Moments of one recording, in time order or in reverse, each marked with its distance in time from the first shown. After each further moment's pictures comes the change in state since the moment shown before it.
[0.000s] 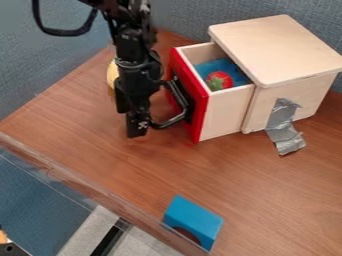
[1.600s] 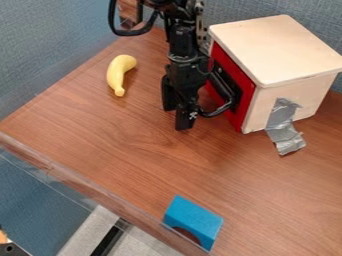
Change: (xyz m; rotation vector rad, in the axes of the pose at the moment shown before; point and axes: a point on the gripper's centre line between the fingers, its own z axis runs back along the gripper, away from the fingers) arm 0.074 -0.002 -0.017 -0.085 -0.027 -0.009
